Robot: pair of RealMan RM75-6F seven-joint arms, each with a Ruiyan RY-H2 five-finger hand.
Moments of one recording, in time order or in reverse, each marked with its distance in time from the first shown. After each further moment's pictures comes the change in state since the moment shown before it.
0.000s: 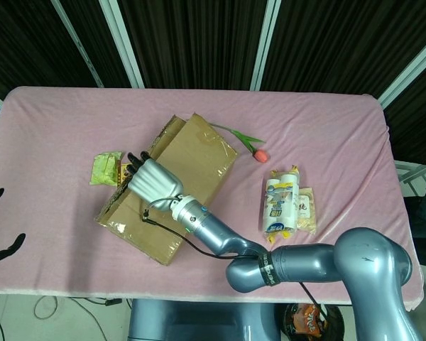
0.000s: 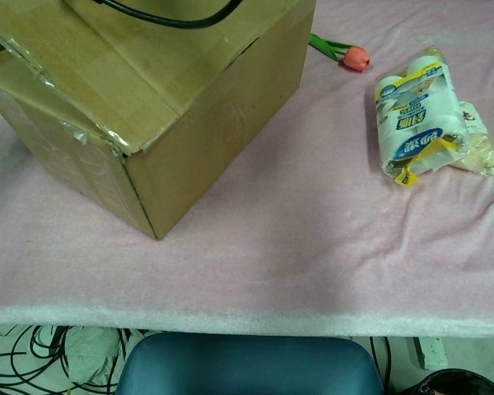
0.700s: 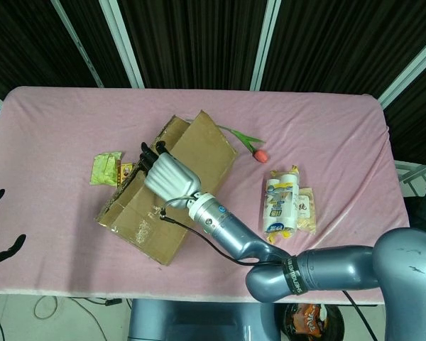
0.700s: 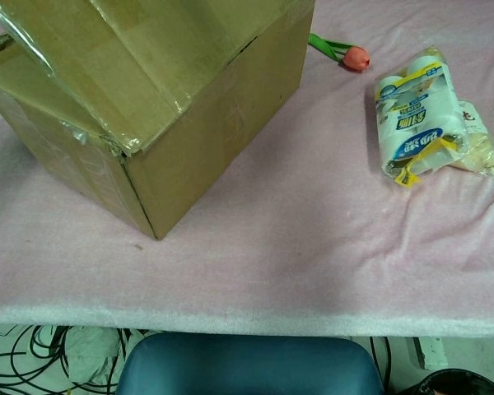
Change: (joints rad) left arm 0.005 0.000 0.007 0.002 0.028 0.024 0.009; right arm 0.033 0.228 -0.056 -0.249 0.141 0.078 -0.238
